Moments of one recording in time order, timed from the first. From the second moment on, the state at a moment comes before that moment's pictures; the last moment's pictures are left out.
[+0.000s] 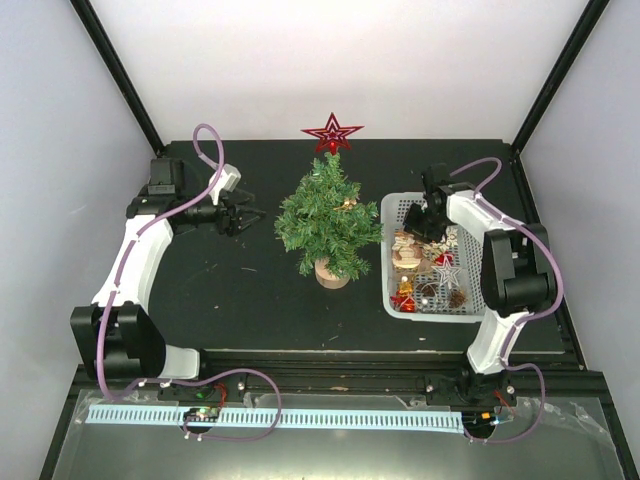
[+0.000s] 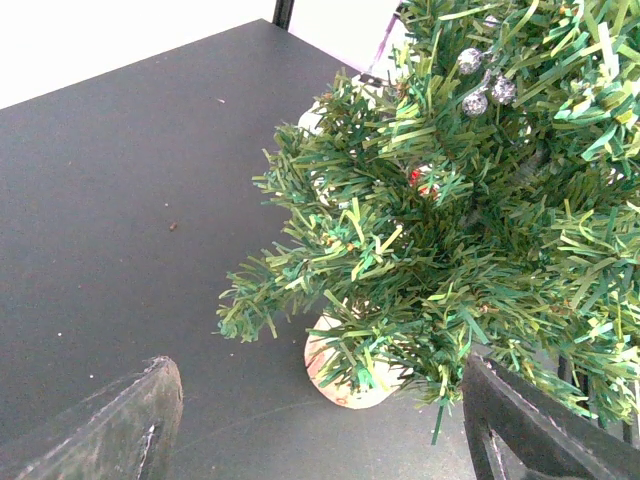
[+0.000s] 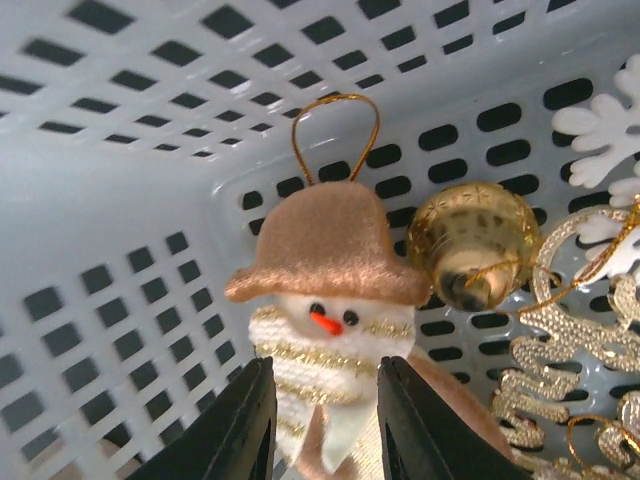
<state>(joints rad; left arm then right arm) 0.07 1.37 1.19 -0.71 1.07 0.51 0.19 1.83 1.29 -0.74 -0.20 0.63</state>
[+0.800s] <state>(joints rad) 0.07 1.36 1.21 -0.75 1.08 0.52 0.18 1.68 1.24 -0.73 -0.20 0.60</state>
